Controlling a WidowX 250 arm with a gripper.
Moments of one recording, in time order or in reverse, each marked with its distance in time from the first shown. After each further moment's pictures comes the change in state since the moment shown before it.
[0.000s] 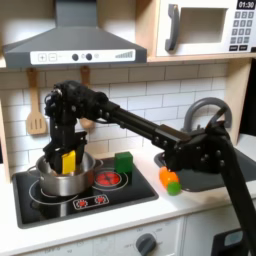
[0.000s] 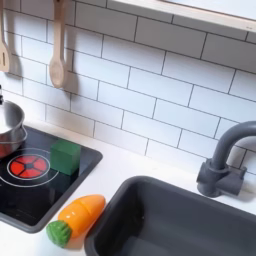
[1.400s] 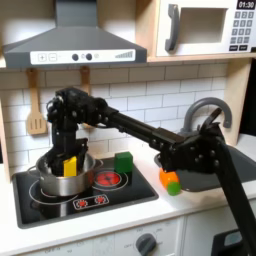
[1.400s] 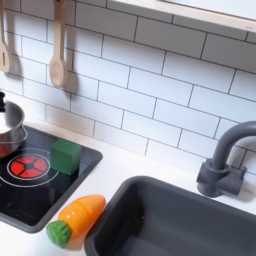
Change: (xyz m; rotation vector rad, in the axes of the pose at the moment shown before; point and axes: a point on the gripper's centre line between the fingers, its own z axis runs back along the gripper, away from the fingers) arm 0.003 -0.007 -0.020 0.020 0.029 -0.024
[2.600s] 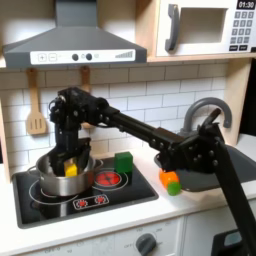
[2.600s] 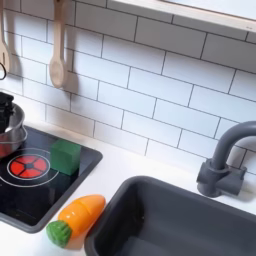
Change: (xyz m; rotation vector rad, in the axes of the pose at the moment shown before) arm 0.000 -0.008 0.000 -0.014 0.013 -0.032
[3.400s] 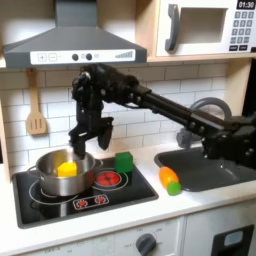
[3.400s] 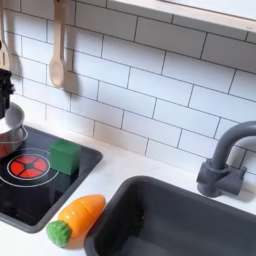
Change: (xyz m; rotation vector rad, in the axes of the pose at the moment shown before) arm -0.039 -0.024 0.061 -0.048 -0.088 -0.036
